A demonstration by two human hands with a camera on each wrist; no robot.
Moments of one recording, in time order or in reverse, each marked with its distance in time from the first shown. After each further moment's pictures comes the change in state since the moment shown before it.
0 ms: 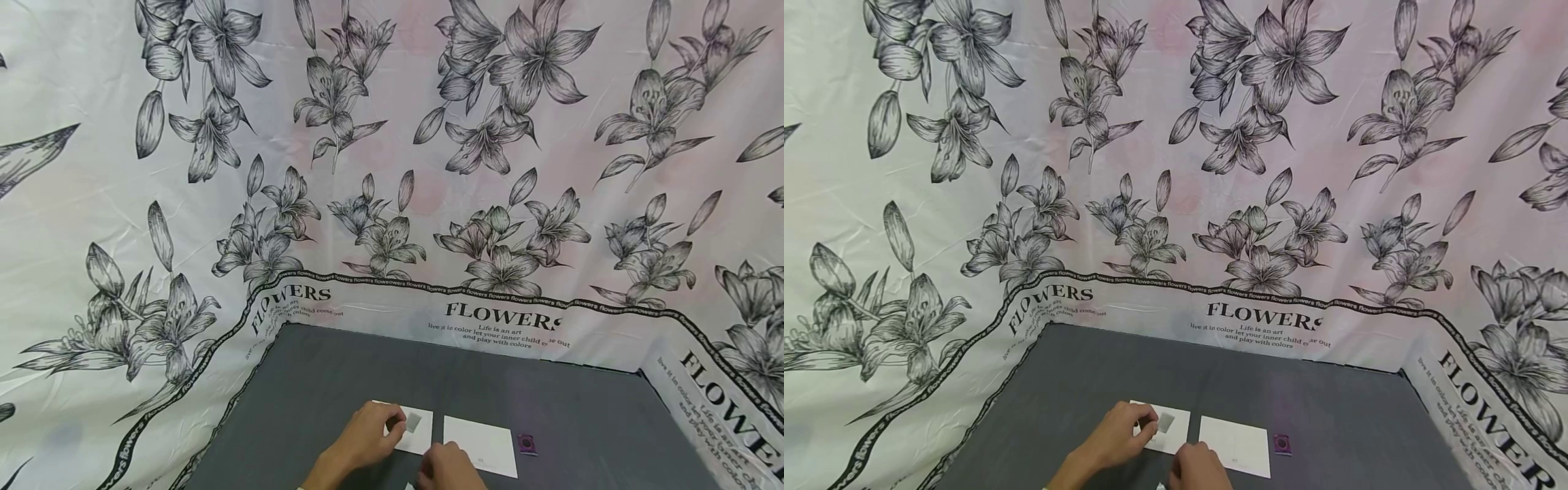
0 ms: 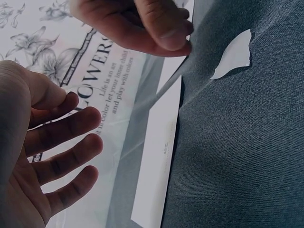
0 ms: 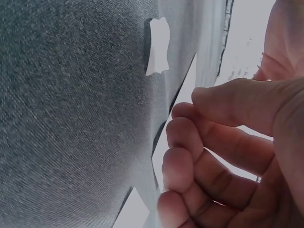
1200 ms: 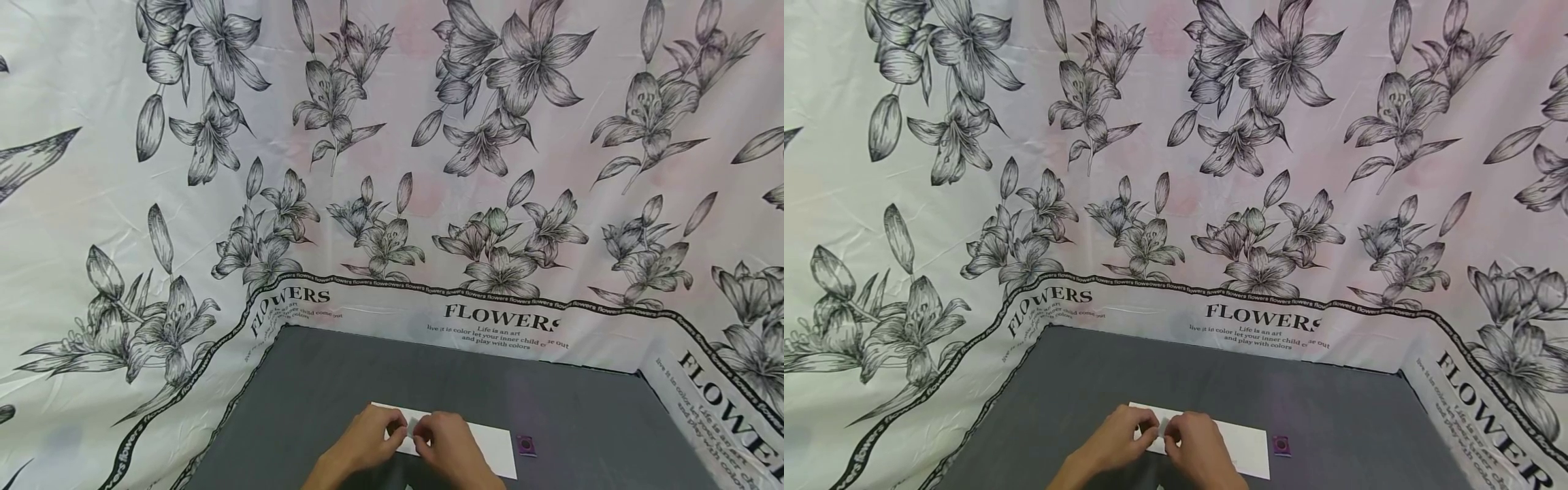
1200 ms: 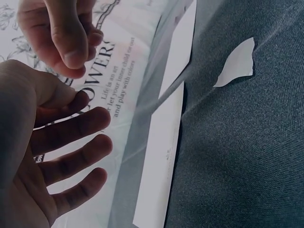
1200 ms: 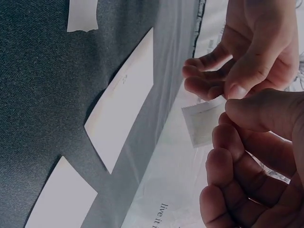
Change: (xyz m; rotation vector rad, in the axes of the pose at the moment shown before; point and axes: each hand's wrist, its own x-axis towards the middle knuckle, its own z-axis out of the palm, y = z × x) left_hand 0.001 0.003 -0.001 -0.026 -0.054 0.024; right_hand -0.002 -0.061 -0.064 -0.064 0.304 -0.200
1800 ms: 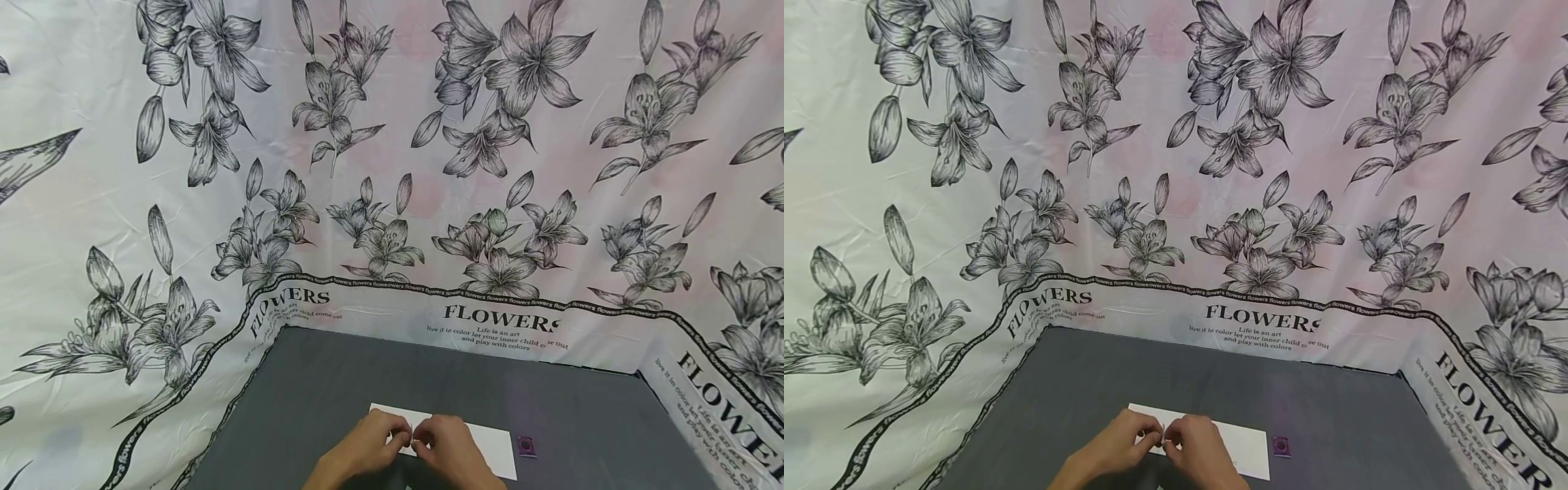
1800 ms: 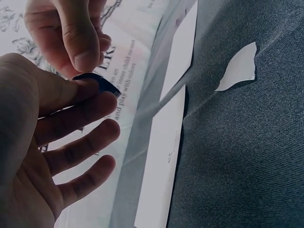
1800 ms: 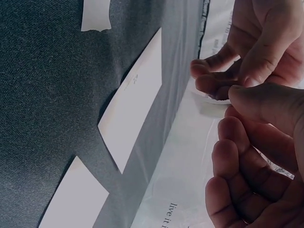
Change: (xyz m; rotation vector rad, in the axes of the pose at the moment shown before) left_hand -0.001 0.004 0.000 -0.021 -0.063 0.094; right_hand -0.002 0.007 0.004 0.029 -0.016 -0.026
